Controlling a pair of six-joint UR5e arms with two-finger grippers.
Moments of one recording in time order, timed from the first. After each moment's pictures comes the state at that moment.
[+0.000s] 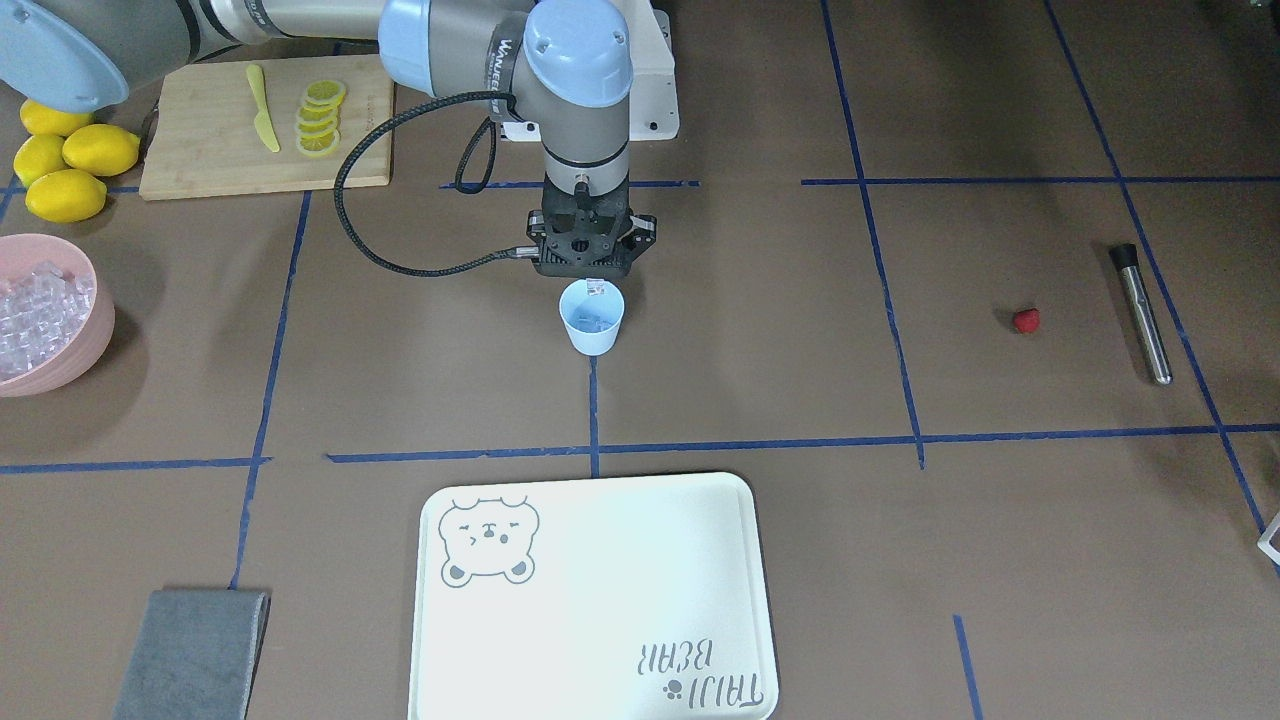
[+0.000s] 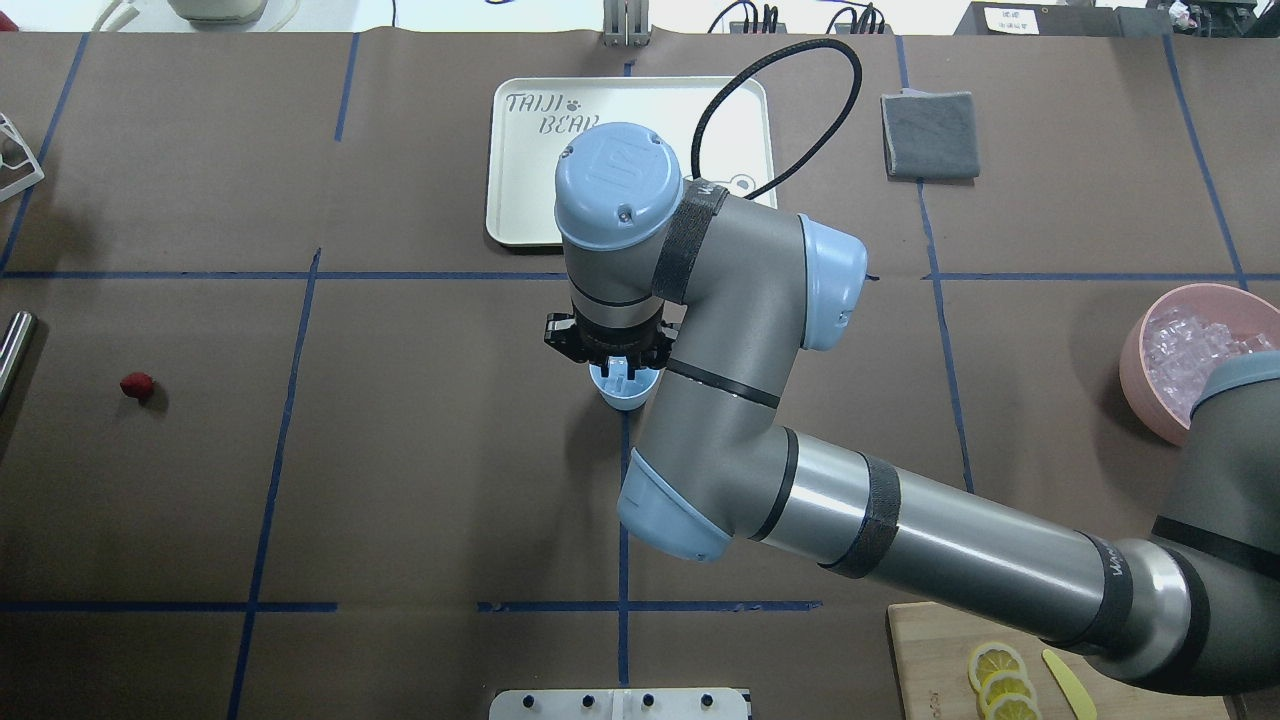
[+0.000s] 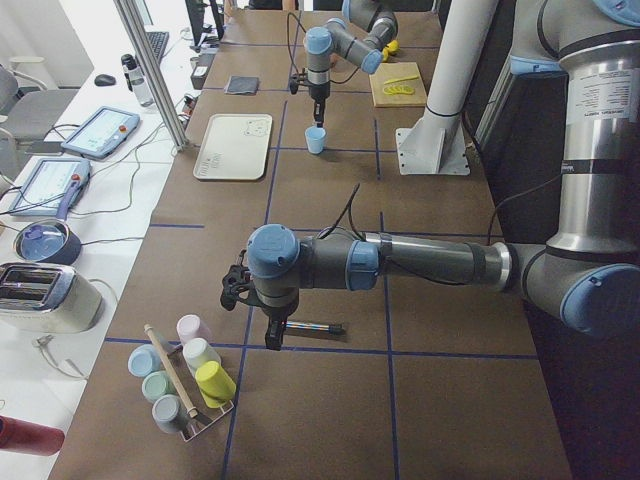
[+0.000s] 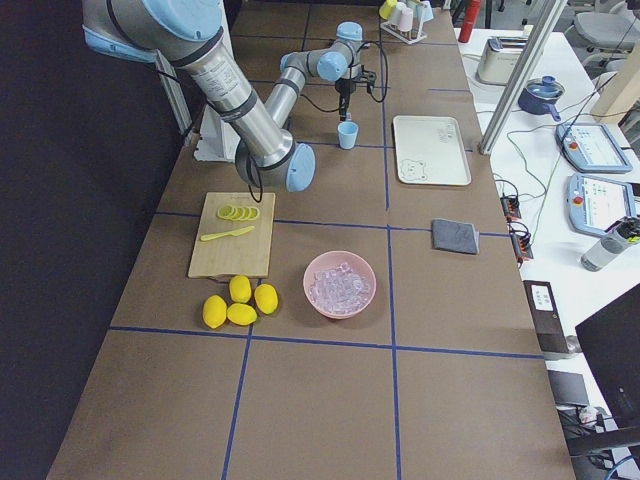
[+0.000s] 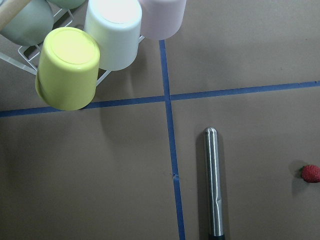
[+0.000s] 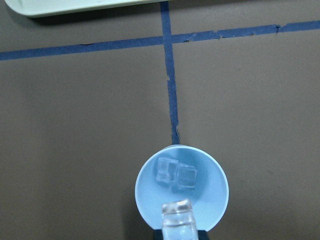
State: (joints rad) left arm -1.64 -1.52 -1.71 -1.51 -2.41 0.13; right arm 0.52 -0.67 1.58 -1.76 1.94 1.29
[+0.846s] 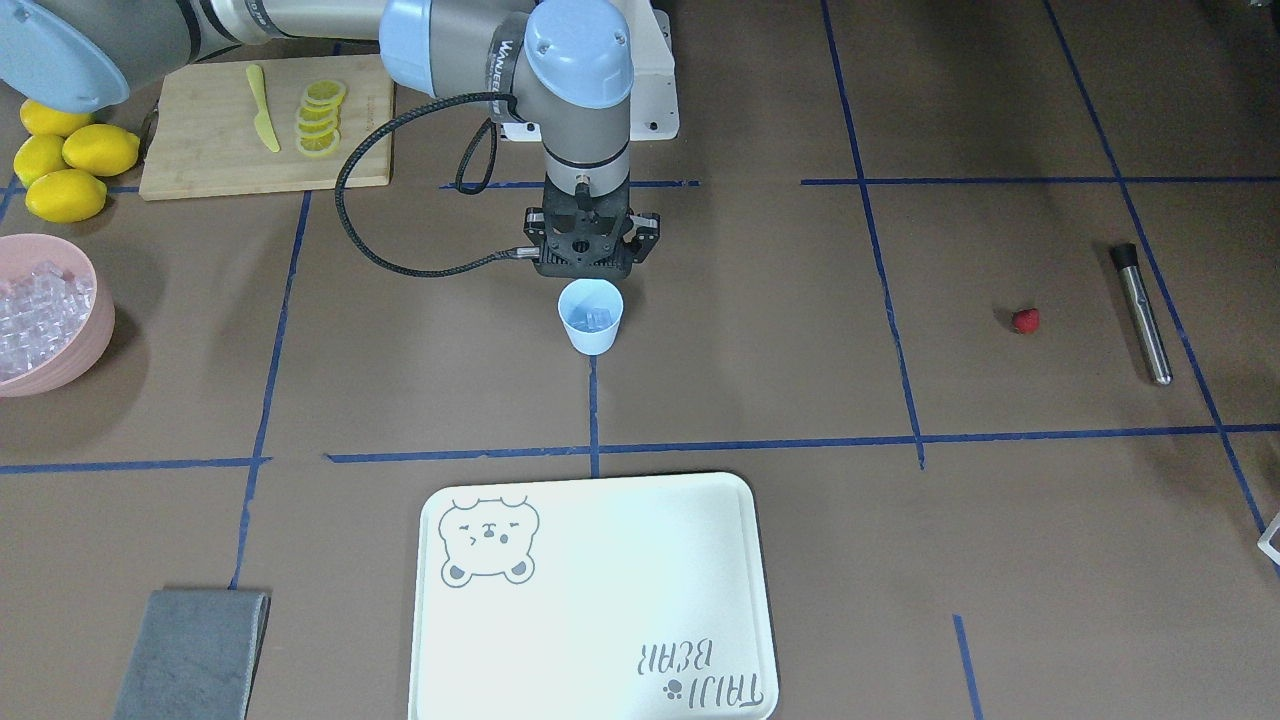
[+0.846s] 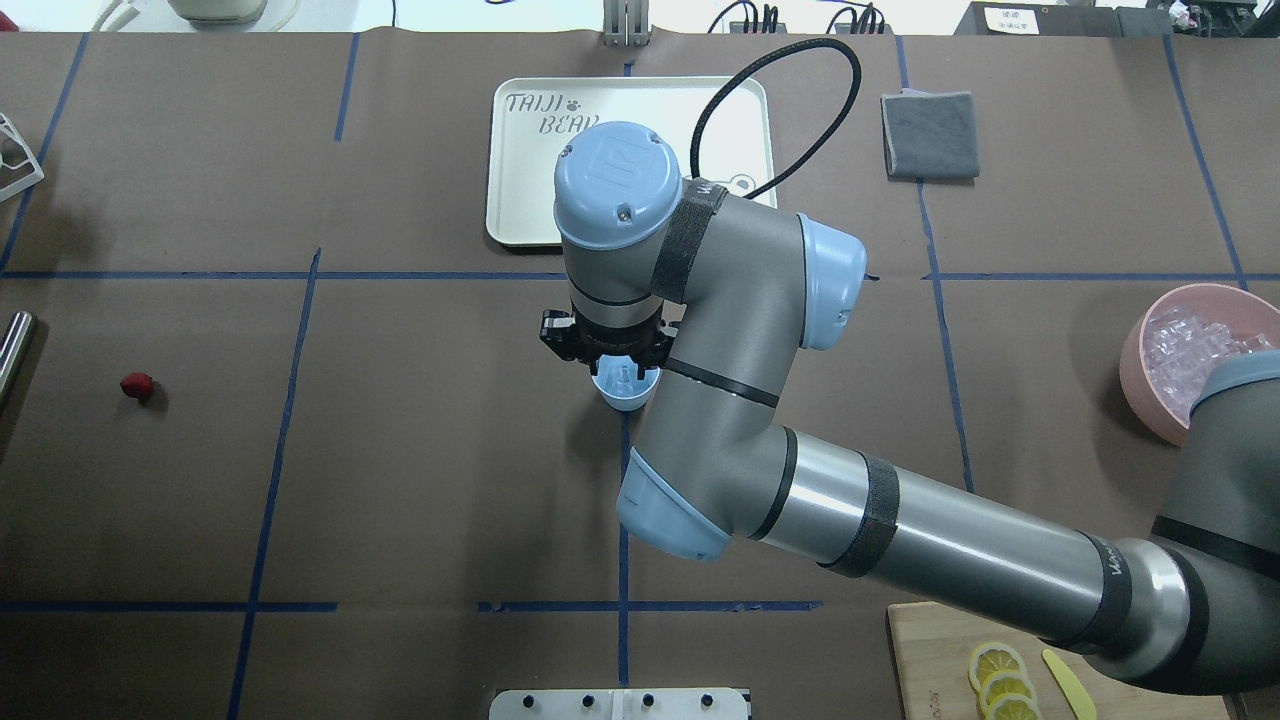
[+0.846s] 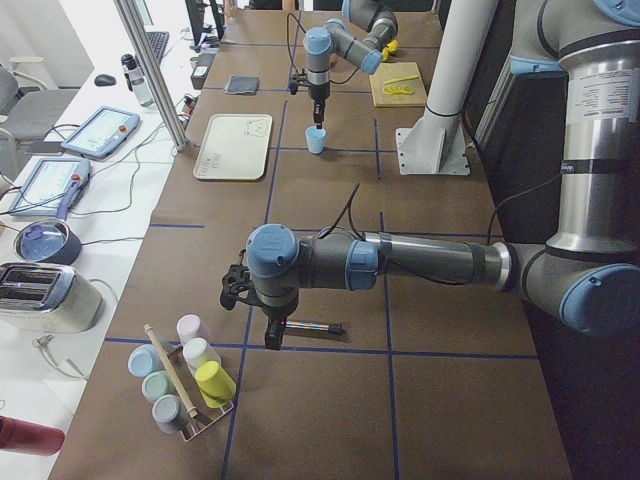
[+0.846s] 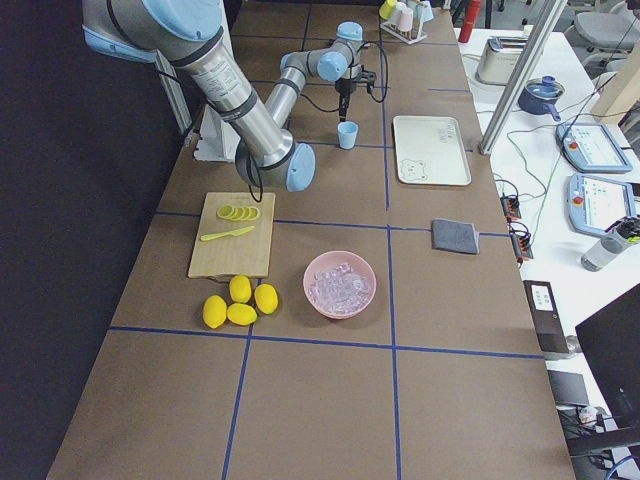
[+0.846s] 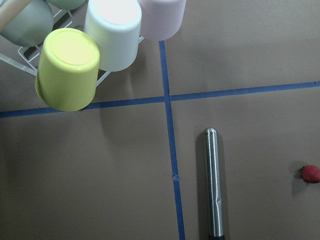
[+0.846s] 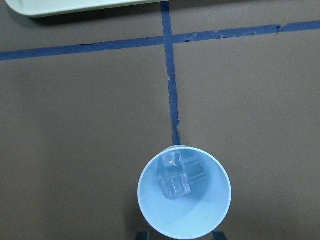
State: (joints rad) left arm -1.64 -1.52 -1.71 -1.51 -2.41 0.13; right arm 0.52 -0.66 1.58 -1.76 1.94 1.29
